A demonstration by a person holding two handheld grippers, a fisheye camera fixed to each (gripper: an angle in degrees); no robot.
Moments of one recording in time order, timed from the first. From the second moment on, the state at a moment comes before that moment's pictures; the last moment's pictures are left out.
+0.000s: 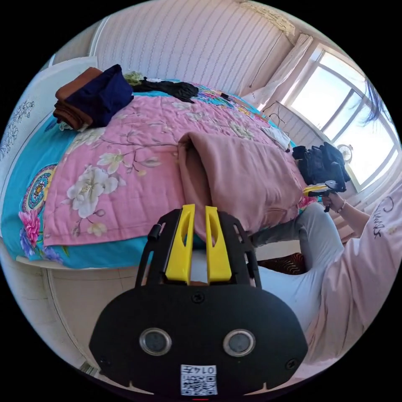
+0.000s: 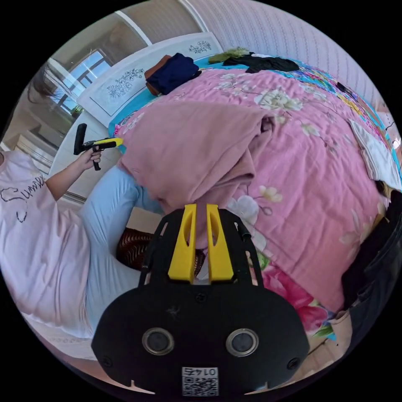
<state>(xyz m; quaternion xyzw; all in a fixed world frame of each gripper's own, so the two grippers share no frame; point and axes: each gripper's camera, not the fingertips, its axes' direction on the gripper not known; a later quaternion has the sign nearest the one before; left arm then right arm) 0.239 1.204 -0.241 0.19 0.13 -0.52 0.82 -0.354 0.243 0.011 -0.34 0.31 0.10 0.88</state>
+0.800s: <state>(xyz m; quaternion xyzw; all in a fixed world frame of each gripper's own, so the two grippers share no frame) 0.409 0.913 -0.266 0.19 0.13 -0.28 0.93 -0.279 0.134 0.304 -0.55 0.34 -0.05 0.76</state>
